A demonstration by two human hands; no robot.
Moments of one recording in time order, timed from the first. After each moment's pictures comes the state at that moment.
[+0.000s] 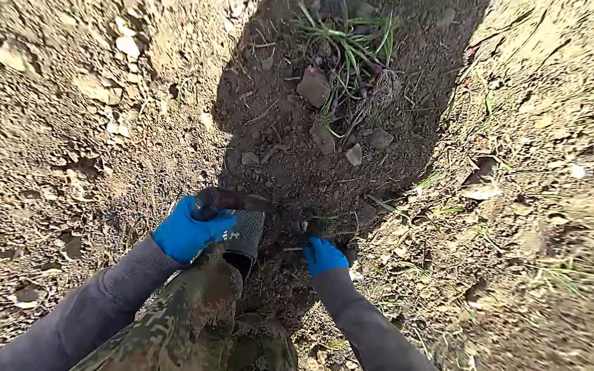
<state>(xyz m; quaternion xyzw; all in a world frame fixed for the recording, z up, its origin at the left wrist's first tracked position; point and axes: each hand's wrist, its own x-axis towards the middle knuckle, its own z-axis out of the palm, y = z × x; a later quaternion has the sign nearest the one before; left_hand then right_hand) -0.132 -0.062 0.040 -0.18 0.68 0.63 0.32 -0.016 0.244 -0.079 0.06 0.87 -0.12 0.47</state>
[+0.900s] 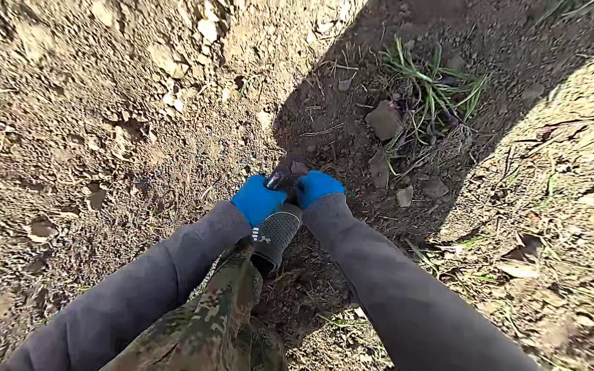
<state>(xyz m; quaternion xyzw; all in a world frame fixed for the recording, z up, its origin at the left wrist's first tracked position) -0.171 -0.056 -0.018 -0.33 0.70 0.51 0.38 -0.234 0.100 -0.061 -0.21 0.86 -0.08 0.47</state>
